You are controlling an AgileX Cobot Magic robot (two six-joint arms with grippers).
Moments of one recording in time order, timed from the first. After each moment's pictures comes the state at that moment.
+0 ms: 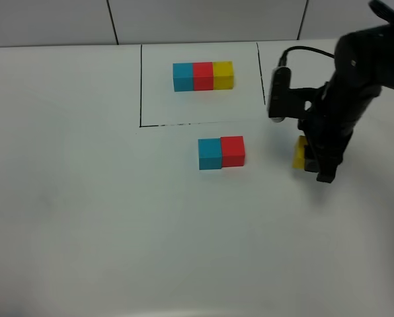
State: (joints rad) left arm -0.06 -0.01 -0.51 -0.08 1.05 -0.03; right arm 0.36 1.94 -1.35 0.03 0.93 -1.04
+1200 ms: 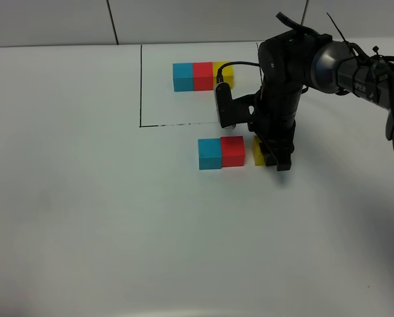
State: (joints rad) left arm -0.06 -0.01 -0.51 -0.08 1.05 -0.03; right arm 0.45 2.29 -1.72 -0.01 1.02 -1.16
